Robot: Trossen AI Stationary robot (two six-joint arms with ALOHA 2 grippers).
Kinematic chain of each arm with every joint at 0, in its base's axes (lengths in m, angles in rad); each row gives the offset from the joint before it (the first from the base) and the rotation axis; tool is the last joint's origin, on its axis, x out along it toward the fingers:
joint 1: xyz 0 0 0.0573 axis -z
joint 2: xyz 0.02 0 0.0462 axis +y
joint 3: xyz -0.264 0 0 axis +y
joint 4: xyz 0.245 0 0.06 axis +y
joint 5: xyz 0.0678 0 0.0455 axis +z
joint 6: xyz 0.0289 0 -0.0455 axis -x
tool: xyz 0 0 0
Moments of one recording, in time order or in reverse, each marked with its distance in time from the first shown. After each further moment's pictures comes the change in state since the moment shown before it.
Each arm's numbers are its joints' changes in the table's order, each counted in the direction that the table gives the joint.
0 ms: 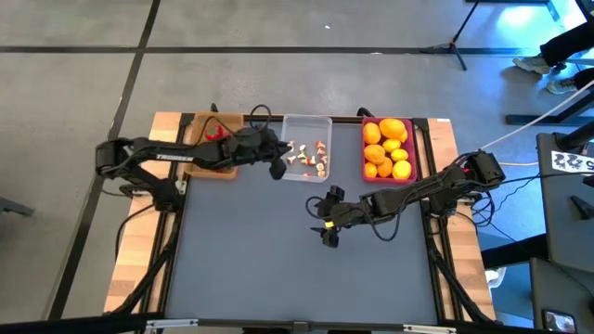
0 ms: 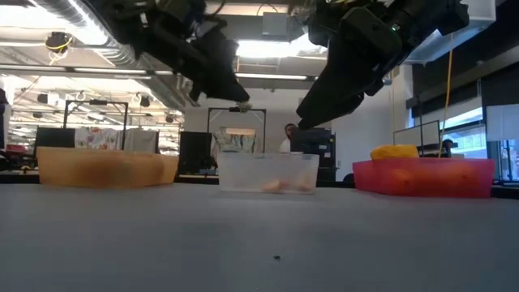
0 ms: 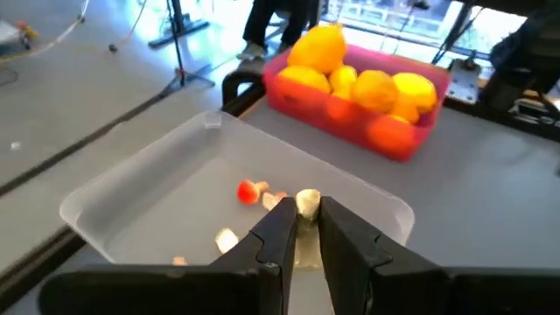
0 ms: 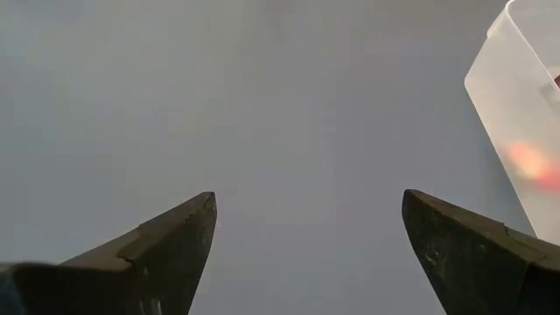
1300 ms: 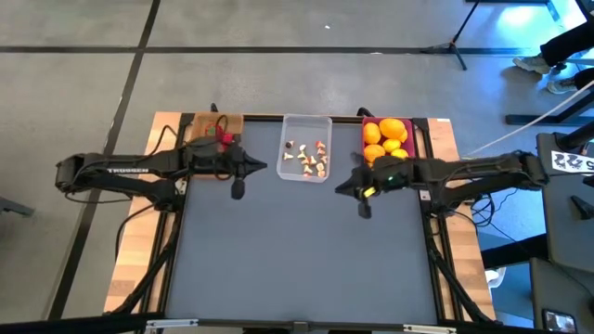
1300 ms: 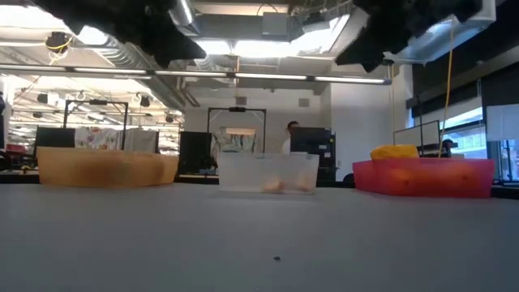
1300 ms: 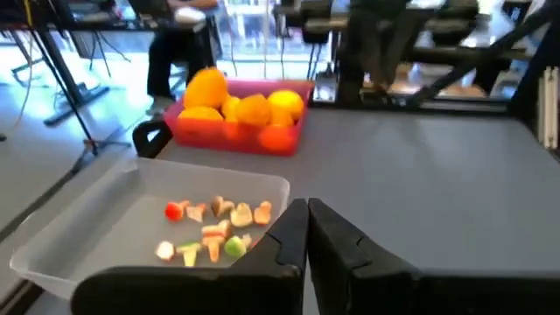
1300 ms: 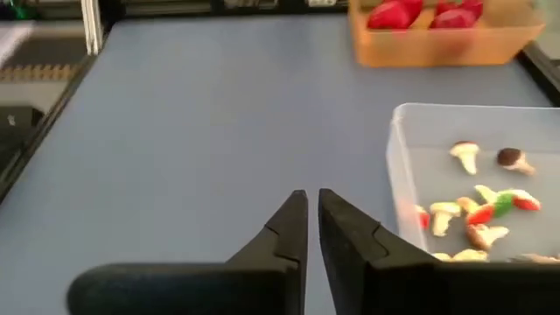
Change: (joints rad) left arm 0.091 -0.486 0.192 0.195 -0.217 -0.183; right arm 0.239 -0.498 0.133 0.137 0.303 0.288
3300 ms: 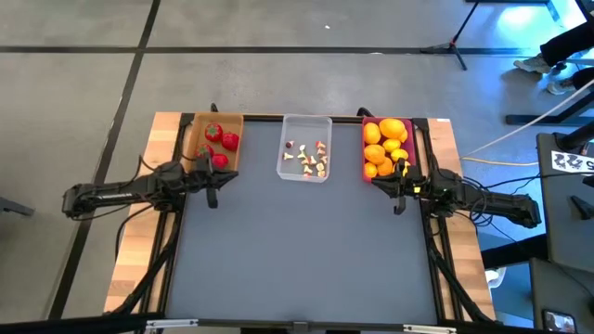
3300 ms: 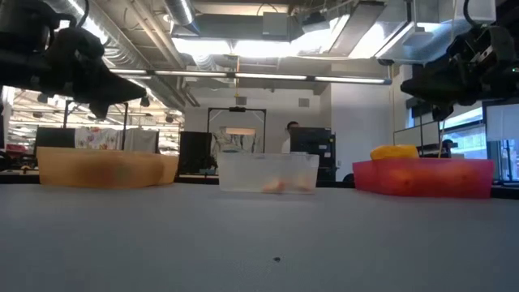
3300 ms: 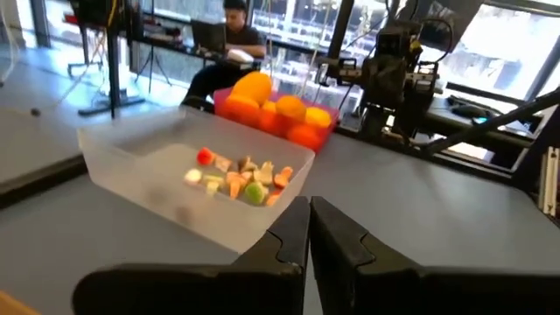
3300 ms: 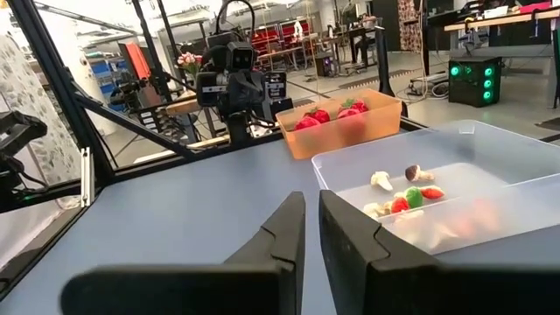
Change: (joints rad) left arm 0.007 -0.787 0.589 -0.017 0.127 0.266; right arm 0.168 -1.072 0.777 -0.219 -0.040 -0.180
